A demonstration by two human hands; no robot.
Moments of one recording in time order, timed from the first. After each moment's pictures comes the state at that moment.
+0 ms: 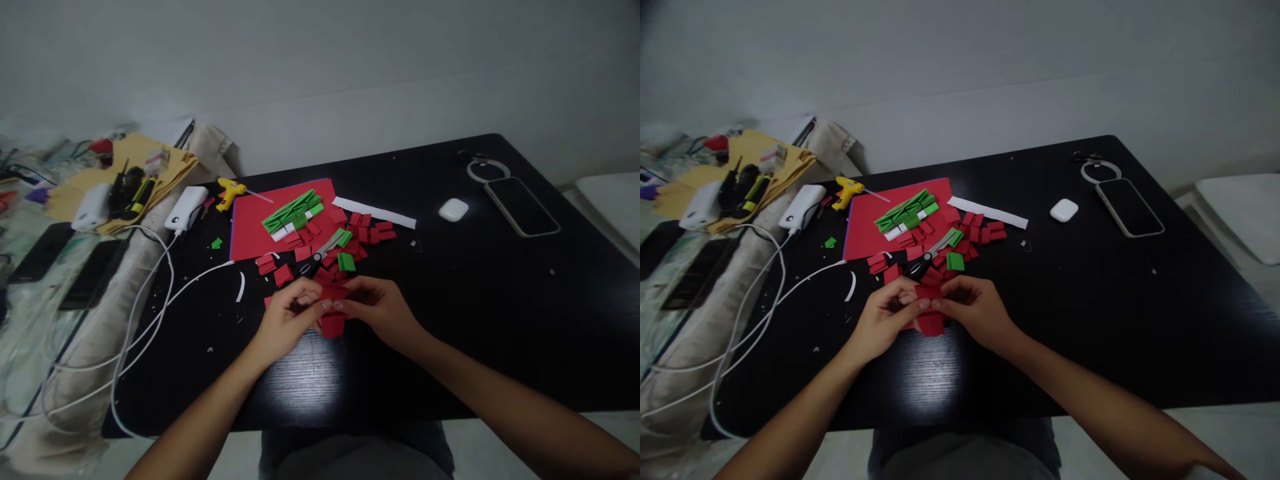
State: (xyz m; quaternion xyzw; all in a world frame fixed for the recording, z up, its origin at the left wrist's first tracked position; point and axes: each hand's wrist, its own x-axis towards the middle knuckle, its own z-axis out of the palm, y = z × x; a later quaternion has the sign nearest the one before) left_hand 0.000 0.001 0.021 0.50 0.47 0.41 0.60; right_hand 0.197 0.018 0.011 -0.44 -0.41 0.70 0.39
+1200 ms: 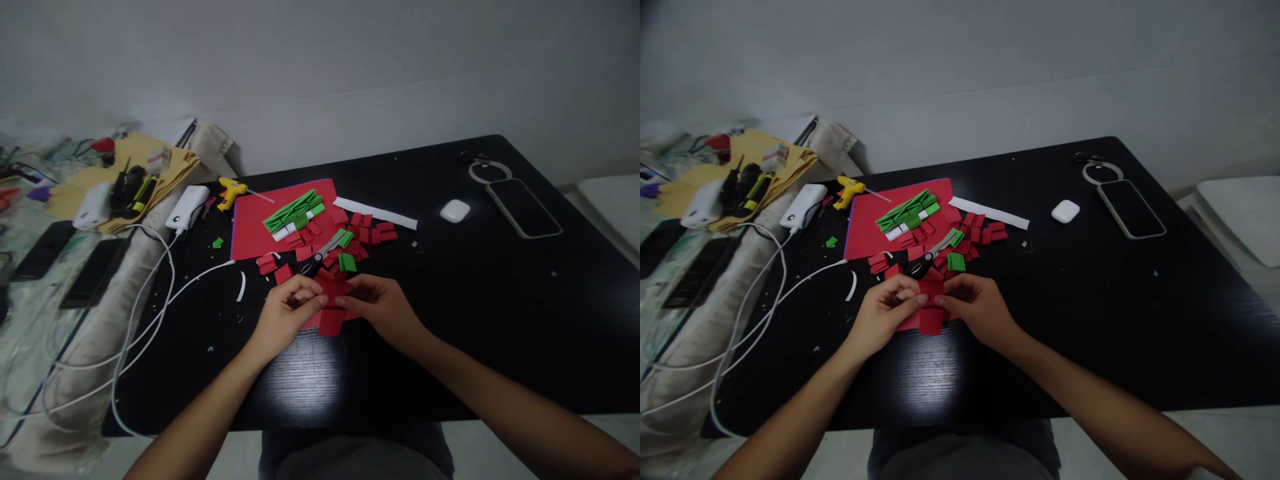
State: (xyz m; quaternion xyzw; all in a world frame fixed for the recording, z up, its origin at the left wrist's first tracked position) left_hand -0.001 0.006 0.020 0.47 0.50 0.43 0.59; right_hand 0.197 0.022 0.012 -0.45 -0.42 0.69 0.39
